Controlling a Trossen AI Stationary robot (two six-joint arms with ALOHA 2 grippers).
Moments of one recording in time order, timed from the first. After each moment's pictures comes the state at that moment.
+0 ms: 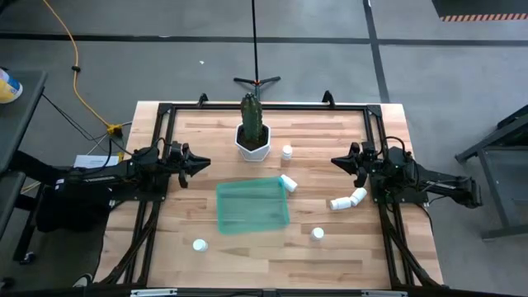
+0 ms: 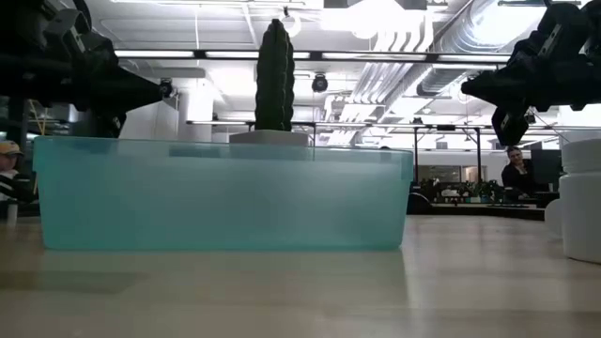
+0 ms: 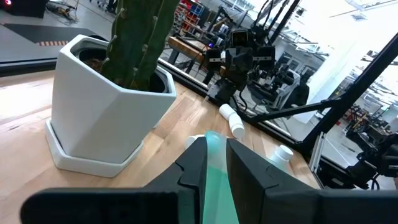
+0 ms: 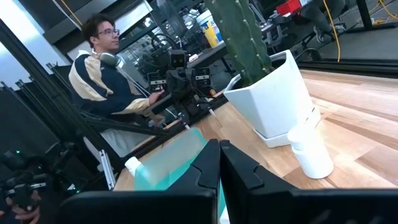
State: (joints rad) left arm 0.16 0.05 0.01 0.01 0.00 -0.48; right arm -0.25 0.02 0.01 0.04 -0.11 0.57
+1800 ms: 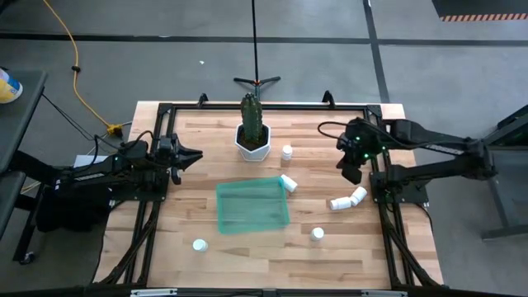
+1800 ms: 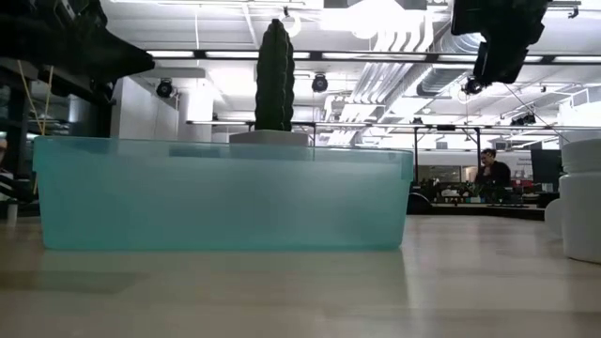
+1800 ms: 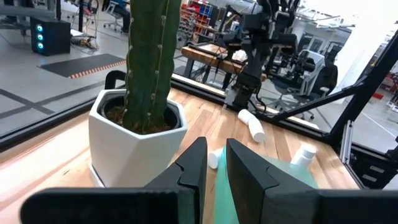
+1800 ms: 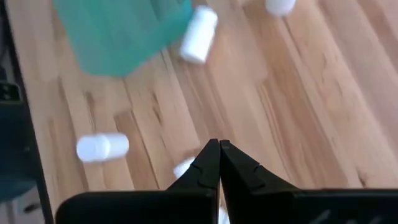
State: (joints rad) left arm 0.16 0.05 0.23 -0.24 -0.07 -0.27; right arm -0.25 0.99 1.00 -1.11 -0.22 0.24
